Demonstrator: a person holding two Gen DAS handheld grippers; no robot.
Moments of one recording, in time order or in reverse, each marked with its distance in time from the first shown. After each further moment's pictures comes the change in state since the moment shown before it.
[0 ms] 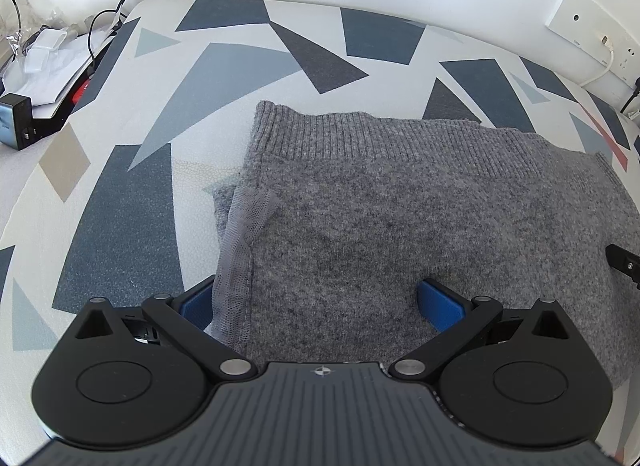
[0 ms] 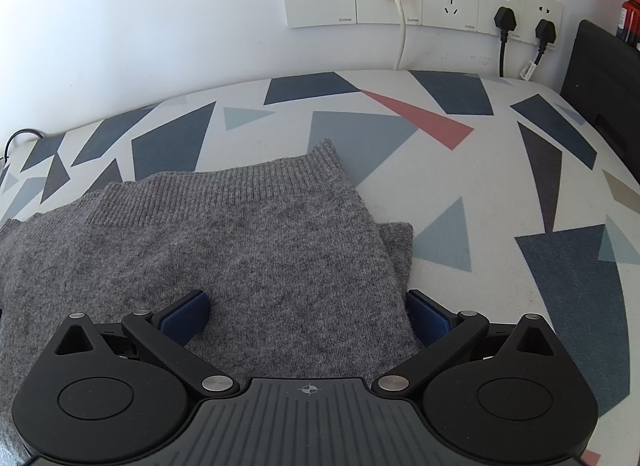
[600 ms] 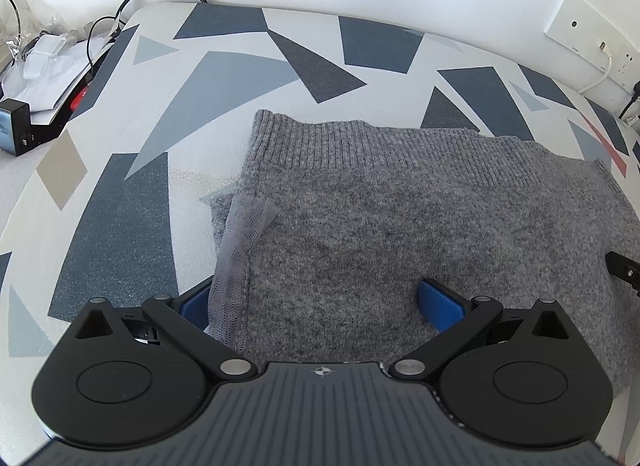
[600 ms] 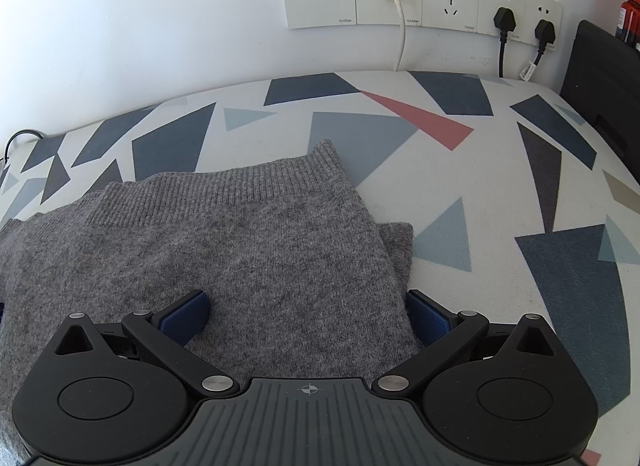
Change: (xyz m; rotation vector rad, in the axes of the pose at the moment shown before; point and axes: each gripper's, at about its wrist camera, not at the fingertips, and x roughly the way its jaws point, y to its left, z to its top) left arm 0.002 -0.002 0.001 -0.001 -0.027 -0.003; right arm -0.001 0.001 0.000 0.001 -0.003 0.000
